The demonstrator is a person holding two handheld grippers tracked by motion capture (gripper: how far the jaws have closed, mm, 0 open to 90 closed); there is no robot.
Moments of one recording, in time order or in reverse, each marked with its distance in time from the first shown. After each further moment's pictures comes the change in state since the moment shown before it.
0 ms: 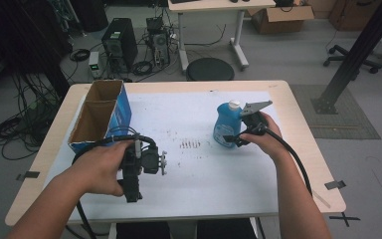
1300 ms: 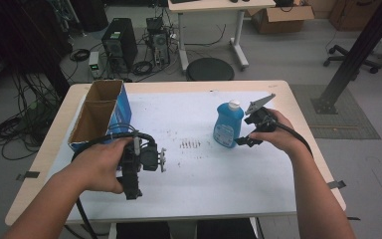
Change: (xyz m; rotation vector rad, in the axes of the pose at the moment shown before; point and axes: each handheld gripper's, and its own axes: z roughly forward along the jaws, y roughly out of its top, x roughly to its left) left arm 0.003 -0.002 -0.003 -0.013 0.012 -0.002; right arm -0.006 0.010 -0.030 0.224 0.026 -0.029
